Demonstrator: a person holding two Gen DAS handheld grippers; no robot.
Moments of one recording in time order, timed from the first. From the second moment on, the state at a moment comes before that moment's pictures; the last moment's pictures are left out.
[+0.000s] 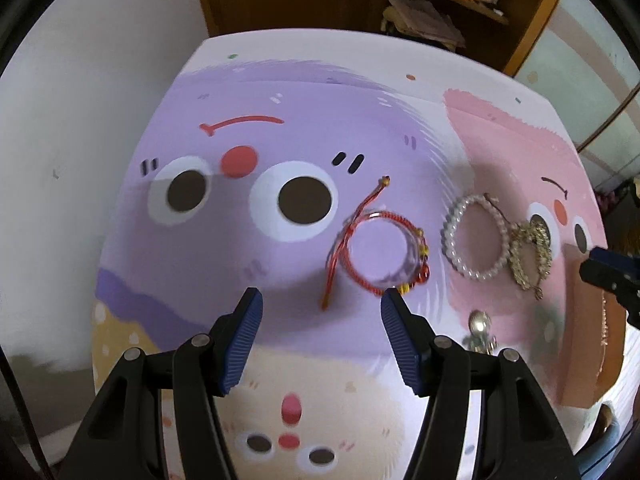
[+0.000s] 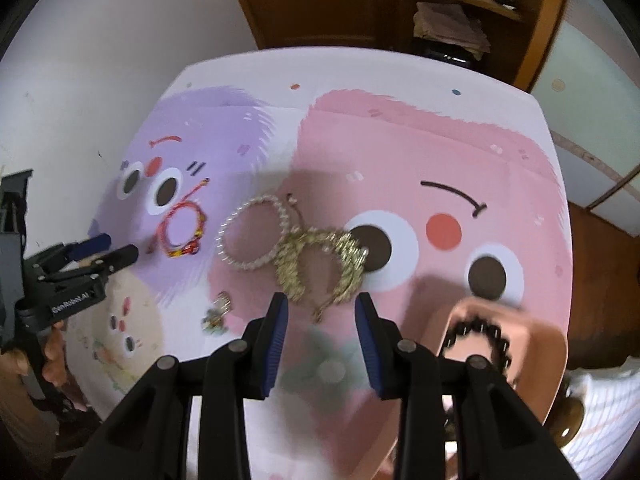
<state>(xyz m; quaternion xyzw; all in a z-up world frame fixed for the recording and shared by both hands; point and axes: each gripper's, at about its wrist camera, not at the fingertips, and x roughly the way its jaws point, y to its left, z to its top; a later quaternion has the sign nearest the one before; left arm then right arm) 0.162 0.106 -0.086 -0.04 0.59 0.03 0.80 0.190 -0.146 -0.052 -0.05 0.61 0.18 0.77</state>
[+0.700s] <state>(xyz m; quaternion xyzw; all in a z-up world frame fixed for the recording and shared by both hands) 0.222 0.102 -0.120 -0.01 0.62 0.02 0.78 0.249 -0.128 -0.112 -0.12 0.65 0.21 0.72</state>
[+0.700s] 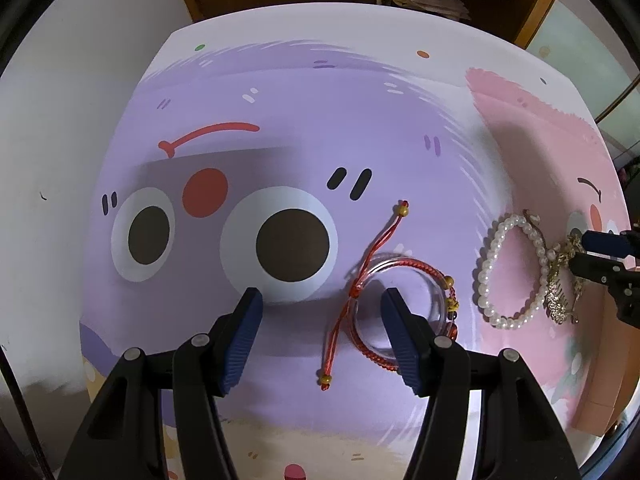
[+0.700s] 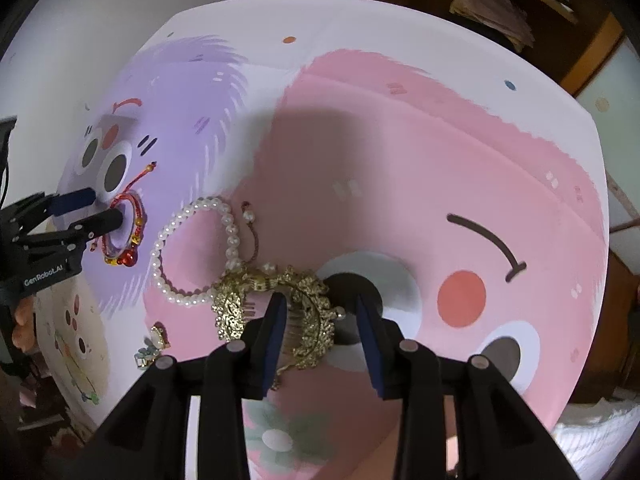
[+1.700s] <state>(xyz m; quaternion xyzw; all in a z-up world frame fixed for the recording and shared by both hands) 0.233 0.073 -0.113 -0.03 0.61 -0.01 0.79 0.223 -0.144 -0.097 -0.08 0.62 0.20 0.75</state>
